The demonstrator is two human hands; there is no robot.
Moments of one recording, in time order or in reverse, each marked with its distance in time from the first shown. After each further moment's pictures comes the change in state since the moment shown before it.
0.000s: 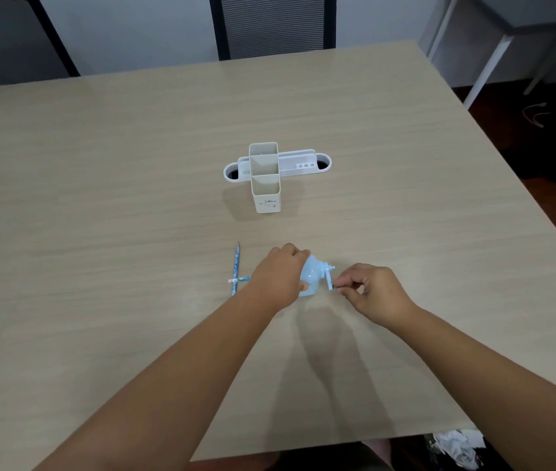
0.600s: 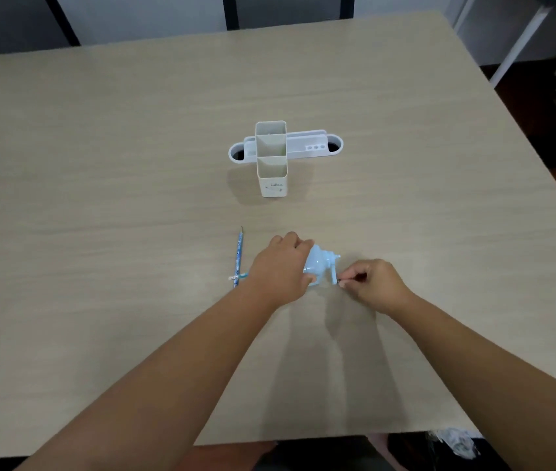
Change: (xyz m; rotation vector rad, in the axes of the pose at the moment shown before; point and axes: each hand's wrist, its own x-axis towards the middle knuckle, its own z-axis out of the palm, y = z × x) left_hand -0.007 -0.004 0.010 0.015 0.092 0.020; right_hand 0.018 0.023 0.016 0.040 -0.118 0.278
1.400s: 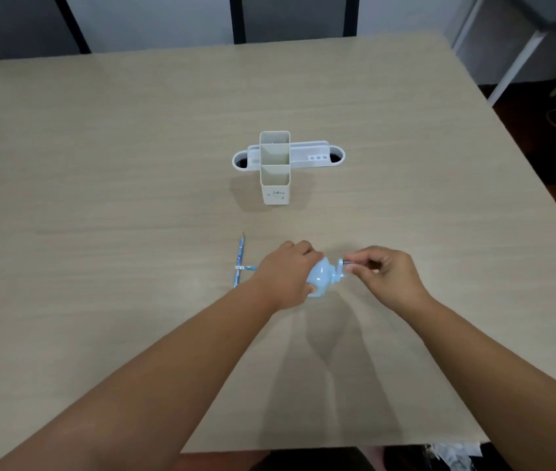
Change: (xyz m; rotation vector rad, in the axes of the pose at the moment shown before) left_hand 0.007 -0.001 -0.004 0.043 -0.078 0.117; right_hand -0.007 -0.024 -0.023 0.183 0.175 -0.144
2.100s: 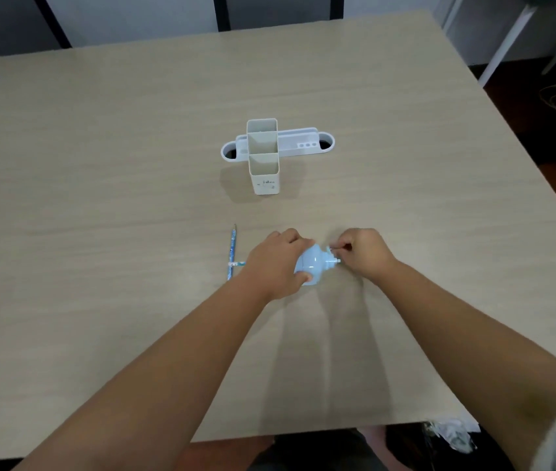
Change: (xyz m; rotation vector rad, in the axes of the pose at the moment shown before) left_hand -0.002 -0.002 0.008 -0.079 0.064 -0.045; right_hand 0.039 0.020 0.016 -0.412 -0.151 -0.074
